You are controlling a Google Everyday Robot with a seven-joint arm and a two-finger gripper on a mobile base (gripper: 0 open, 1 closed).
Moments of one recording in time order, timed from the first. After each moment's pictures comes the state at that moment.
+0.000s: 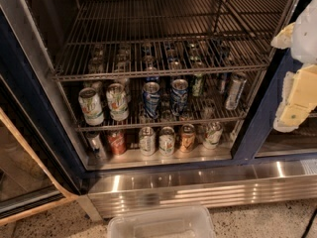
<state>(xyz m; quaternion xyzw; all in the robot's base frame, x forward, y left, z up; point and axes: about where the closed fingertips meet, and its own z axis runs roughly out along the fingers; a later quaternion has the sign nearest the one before) 0.438 -0.217 0.976 -0.60 0.78 -0.03 0.16</state>
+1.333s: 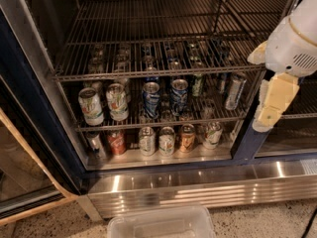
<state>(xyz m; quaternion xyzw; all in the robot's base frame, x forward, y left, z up) 0.468 -0.203 0.929 -0.62 0.77 0.04 0.15</state>
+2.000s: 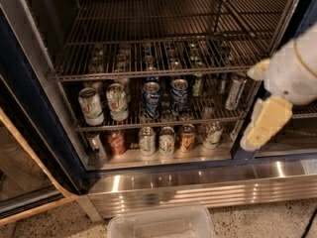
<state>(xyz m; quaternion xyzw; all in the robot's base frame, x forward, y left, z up) 0.449 -0.184 0.910 -0.58 0.79 0.07 0.21</state>
